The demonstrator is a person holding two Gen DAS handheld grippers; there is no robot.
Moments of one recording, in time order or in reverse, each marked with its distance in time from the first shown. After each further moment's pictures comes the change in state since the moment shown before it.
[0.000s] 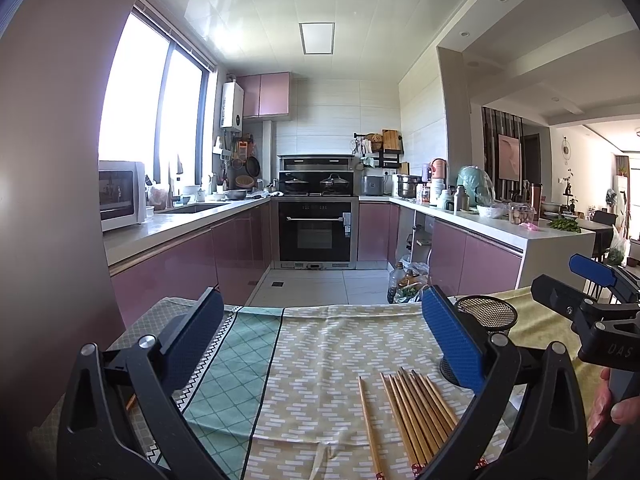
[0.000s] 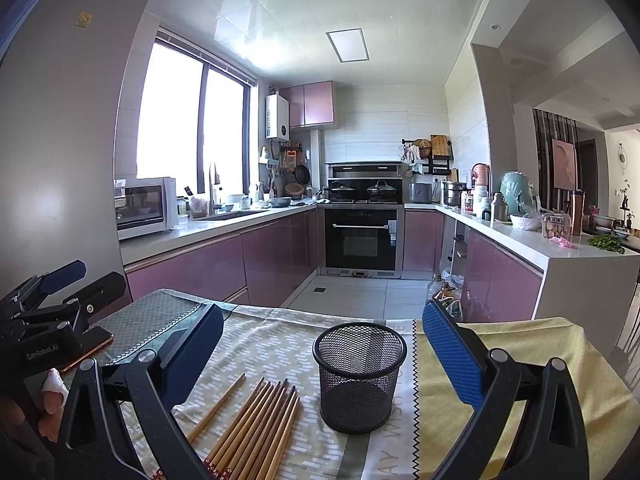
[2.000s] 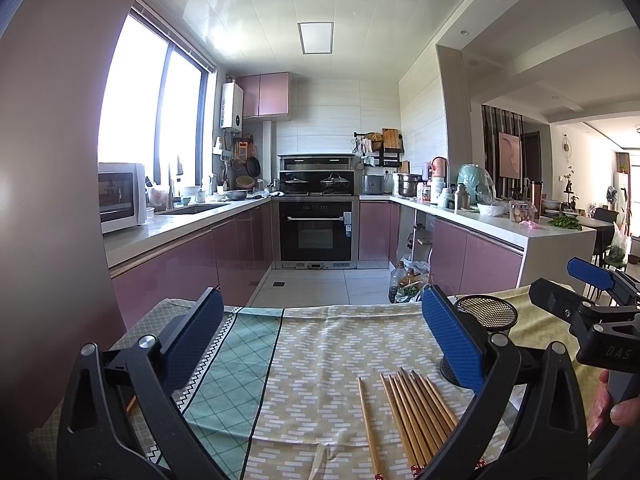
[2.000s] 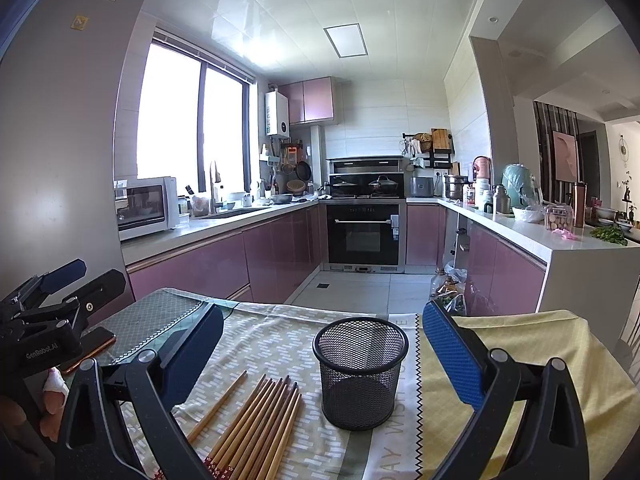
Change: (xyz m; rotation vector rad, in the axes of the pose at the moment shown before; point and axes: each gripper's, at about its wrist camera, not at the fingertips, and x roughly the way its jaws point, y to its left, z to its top) left arm 0.001 0.000 -0.001 0.001 -0.001 0.001; right arm 0.001 -0.005 -0.002 0.018 0.015 0.012
